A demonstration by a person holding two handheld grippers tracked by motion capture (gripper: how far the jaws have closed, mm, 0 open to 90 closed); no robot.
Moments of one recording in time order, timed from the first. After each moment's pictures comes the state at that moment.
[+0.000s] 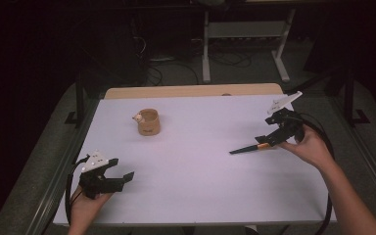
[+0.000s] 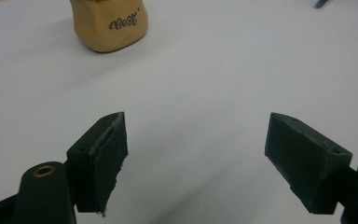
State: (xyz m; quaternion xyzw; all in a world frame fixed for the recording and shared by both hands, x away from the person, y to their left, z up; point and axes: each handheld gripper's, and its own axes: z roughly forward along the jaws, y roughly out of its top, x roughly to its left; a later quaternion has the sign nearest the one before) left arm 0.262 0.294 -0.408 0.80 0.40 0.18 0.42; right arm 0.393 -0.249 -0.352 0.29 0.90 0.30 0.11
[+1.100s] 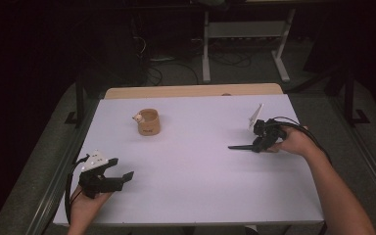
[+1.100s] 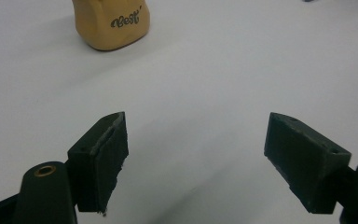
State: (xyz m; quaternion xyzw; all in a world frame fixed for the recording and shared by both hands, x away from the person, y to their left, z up) left arm 0.264 0.296 -0.409 0.80 0.40 0.18 0.41; right arm 0.437 -0.221 -0.422 0.15 0.98 0.13 0.01
